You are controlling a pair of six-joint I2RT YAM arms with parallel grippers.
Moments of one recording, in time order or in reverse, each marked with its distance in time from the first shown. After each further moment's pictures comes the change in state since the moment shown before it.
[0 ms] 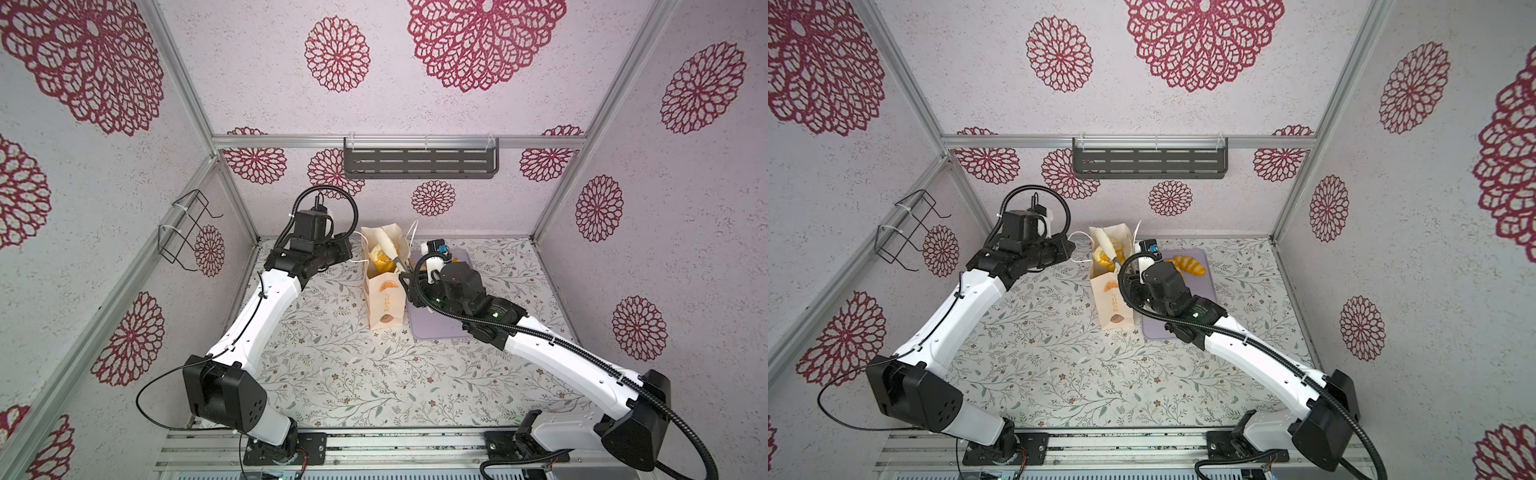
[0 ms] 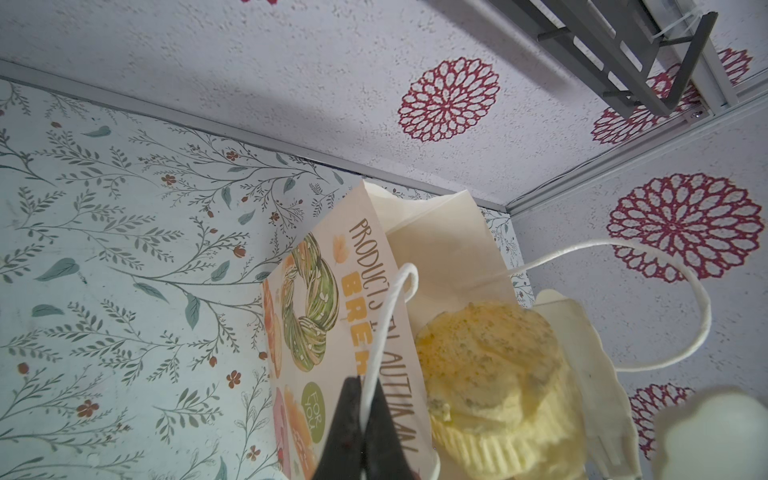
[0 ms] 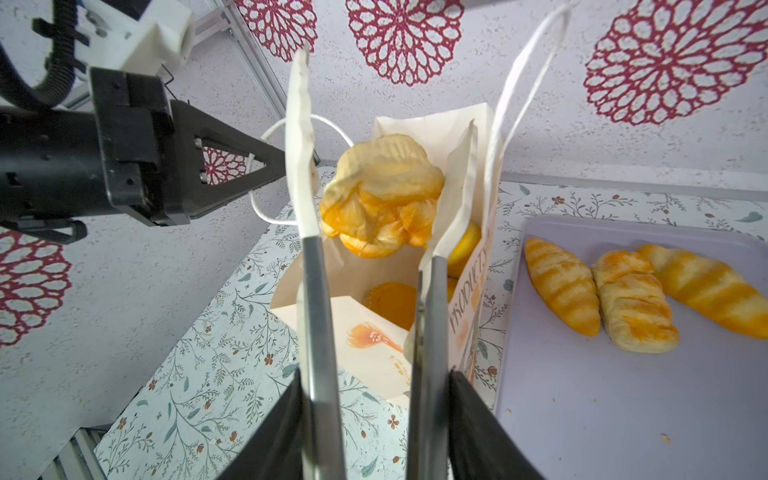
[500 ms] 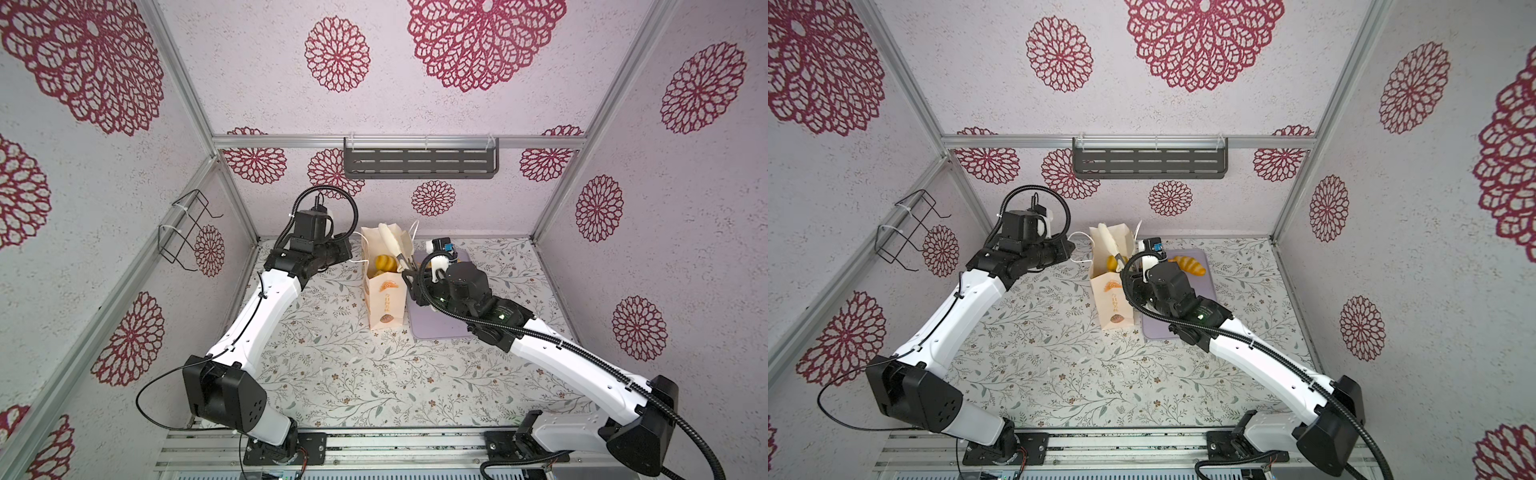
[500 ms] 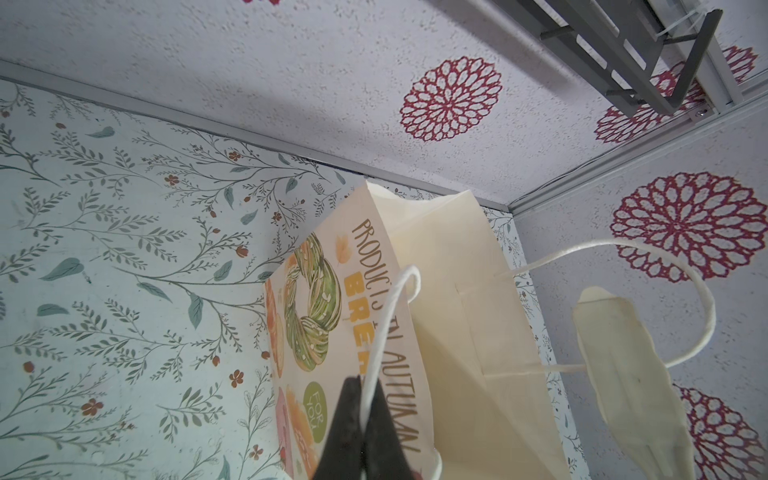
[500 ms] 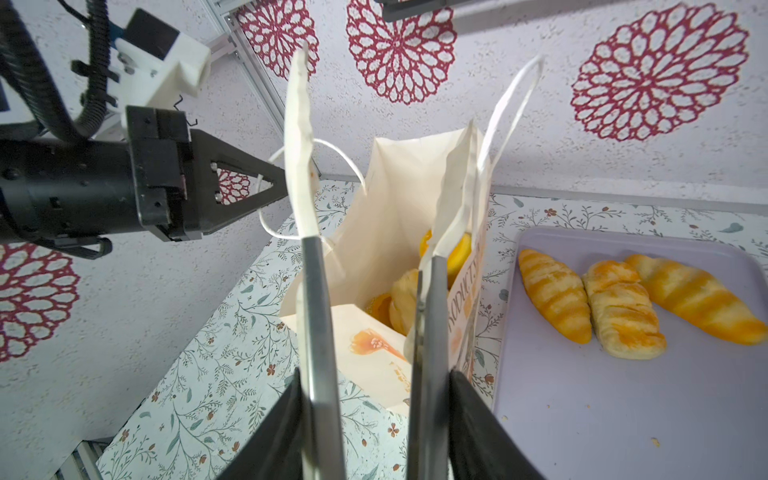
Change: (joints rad) left arm 0.000 -0.004 0.000 -0.007 -0.009 0.007; right arm 0.000 -0.040 0.000 -0.001 0.024 -0.001
